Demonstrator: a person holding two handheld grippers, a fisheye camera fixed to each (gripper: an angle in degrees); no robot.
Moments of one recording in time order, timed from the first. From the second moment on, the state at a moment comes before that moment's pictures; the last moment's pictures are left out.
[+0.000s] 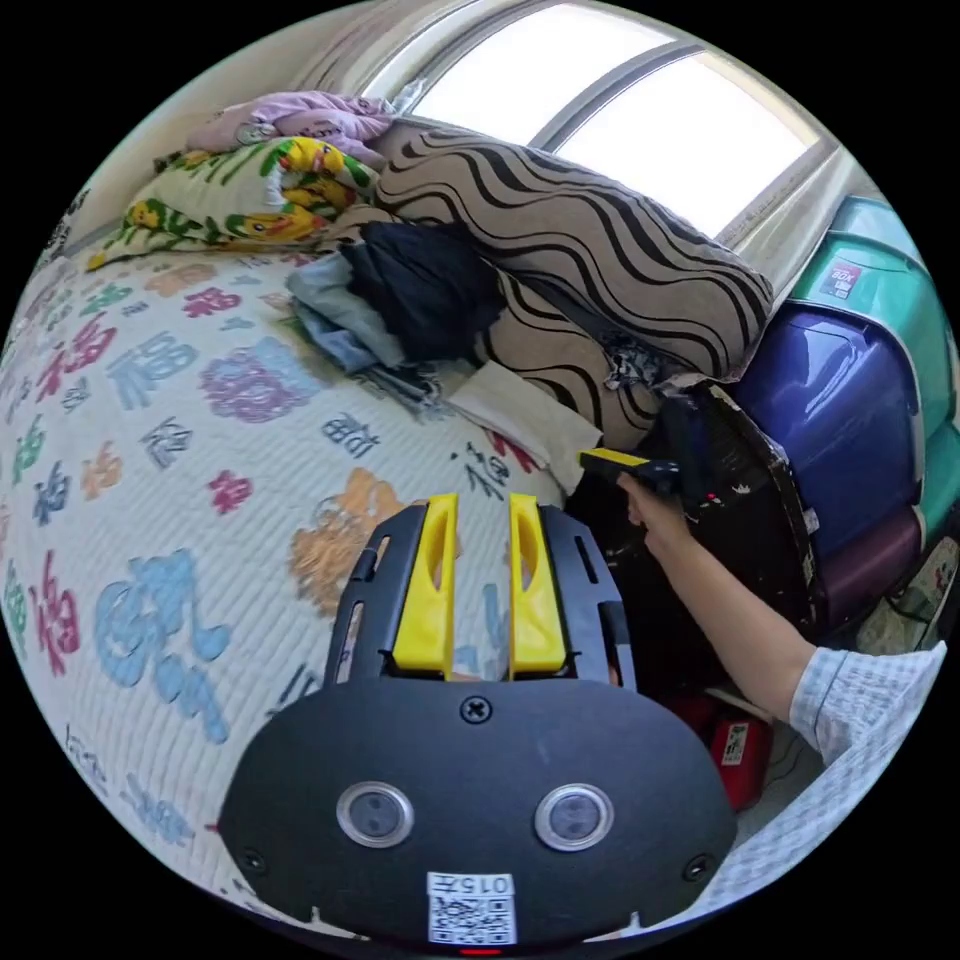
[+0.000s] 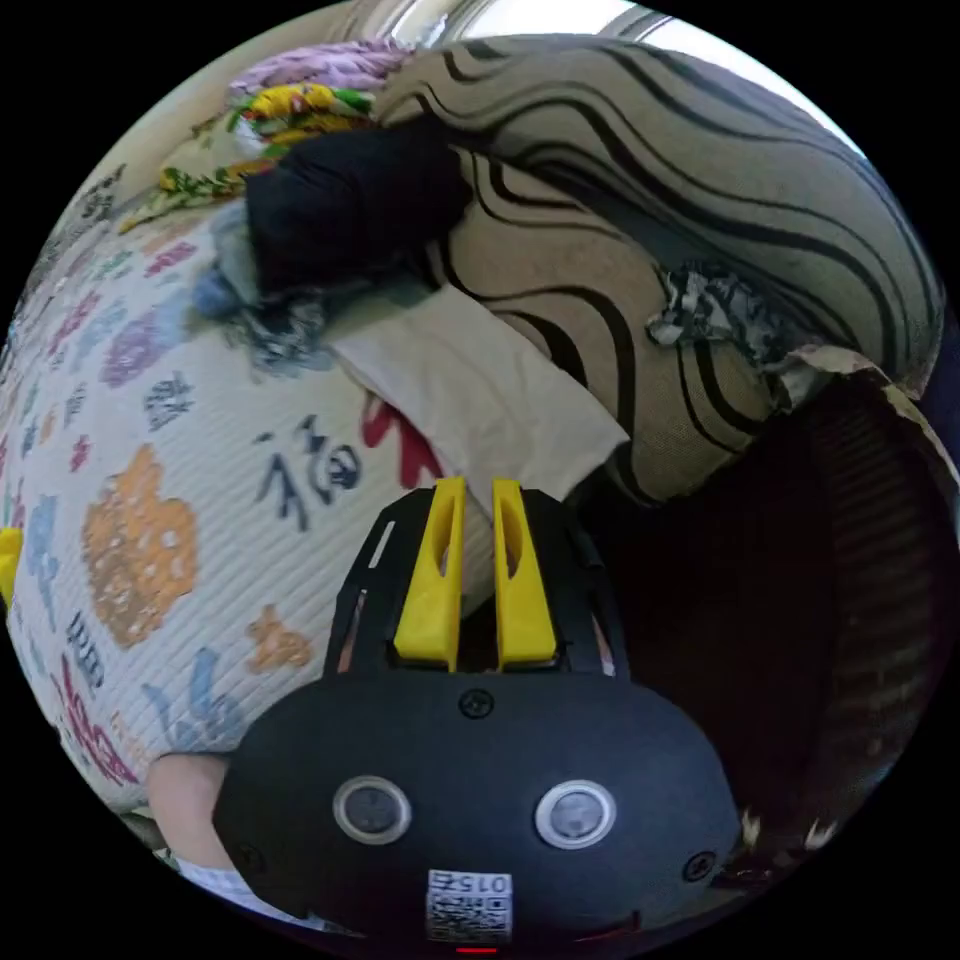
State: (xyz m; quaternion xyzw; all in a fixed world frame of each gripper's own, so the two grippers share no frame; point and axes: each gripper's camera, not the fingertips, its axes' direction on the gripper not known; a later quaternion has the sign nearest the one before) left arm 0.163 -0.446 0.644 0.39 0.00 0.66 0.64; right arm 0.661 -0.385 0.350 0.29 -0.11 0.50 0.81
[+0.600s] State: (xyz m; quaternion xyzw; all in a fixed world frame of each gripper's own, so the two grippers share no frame) left arm 0.141 -0.432 0.675 0.39 0.00 0.68 0.62; right arm 0.642 -0.139 0.158 0.67 -0.43 0.09 0.59
